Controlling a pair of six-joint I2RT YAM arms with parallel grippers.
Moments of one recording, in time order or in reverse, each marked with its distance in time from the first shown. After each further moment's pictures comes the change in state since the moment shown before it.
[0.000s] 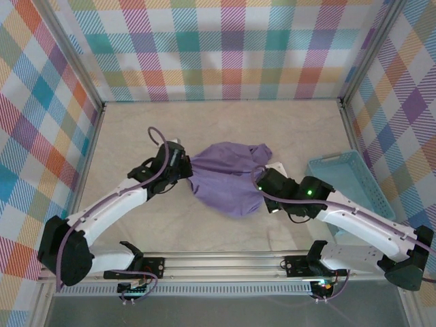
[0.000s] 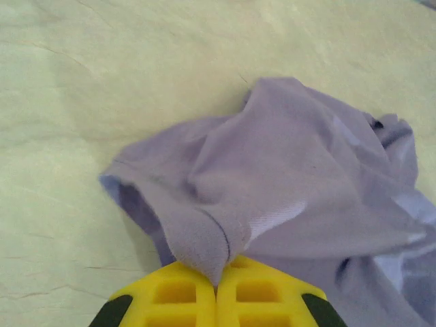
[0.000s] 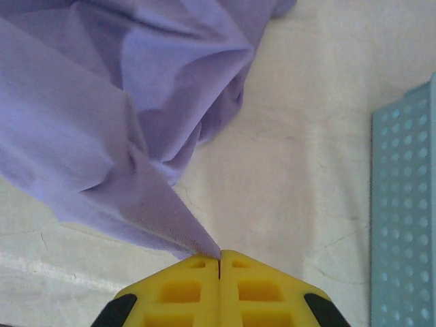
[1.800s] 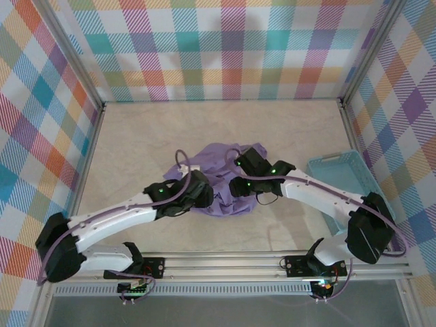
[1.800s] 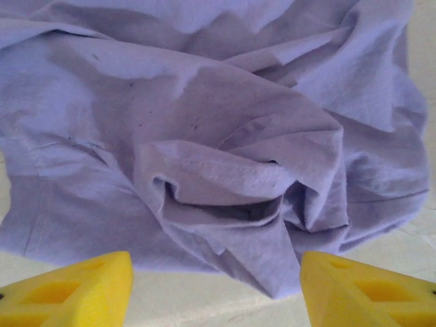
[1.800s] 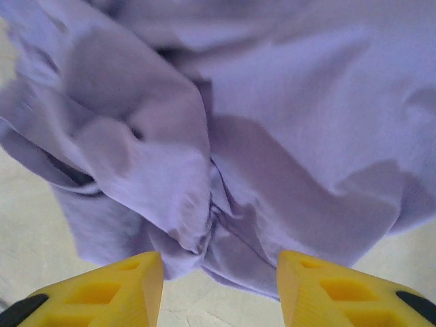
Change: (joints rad) left arm -0.373 0.020 -0.032 -0.181 -0.129 -0.105; right arm -0.174 0.348 -0.053 0.501 -0.499 -0.031
